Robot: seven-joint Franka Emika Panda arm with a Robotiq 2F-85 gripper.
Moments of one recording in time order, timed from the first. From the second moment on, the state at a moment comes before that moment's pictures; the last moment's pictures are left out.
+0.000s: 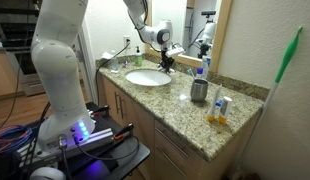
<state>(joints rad) -0.10 0.46 0.15 -1.90 -0.07 2.52 -1.30</state>
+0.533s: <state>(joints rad) -0.10 0.45 0.15 -1.95 -0.05 2.53 -1.27</state>
